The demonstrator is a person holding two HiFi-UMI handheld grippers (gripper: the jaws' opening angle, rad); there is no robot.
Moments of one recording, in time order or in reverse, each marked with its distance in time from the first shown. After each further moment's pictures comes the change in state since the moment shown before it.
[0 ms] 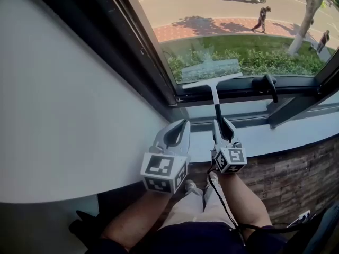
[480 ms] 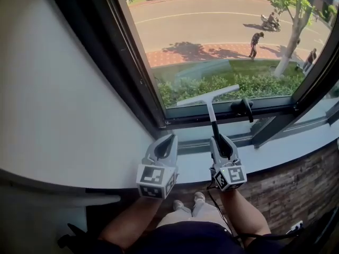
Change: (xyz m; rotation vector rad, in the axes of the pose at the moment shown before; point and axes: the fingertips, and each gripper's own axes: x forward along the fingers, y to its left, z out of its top) left arm 0.000 -0.012 0.025 0.083 -0.093 -0.004; right arm -0.046 -0.005 0.097 -0.122 -0.114 0.065
